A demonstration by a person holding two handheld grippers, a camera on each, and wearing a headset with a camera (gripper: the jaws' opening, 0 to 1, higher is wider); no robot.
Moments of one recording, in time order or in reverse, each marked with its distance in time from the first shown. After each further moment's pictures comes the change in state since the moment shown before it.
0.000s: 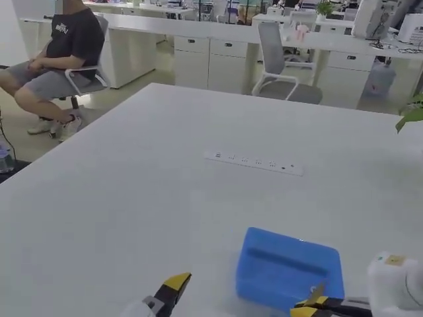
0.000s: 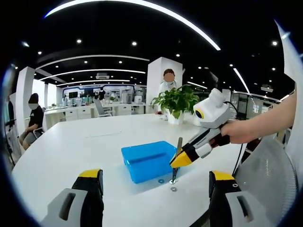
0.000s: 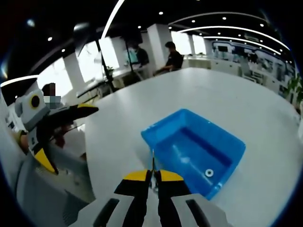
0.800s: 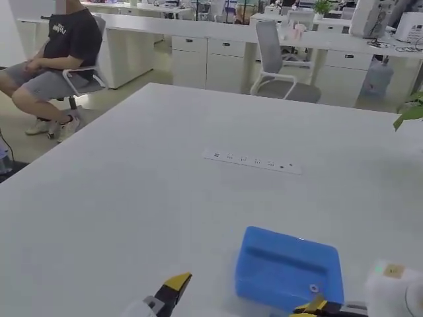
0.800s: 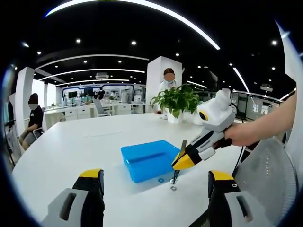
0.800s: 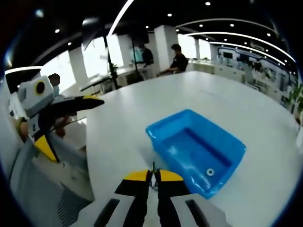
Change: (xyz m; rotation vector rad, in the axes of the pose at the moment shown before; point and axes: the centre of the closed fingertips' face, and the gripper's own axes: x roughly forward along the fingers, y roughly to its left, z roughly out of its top) left arm 0.000 0.000 -0.001 0.004 0.006 -0.003; right arm -0.002 0.006 -0.008 -0.073 -0.008 -0.003
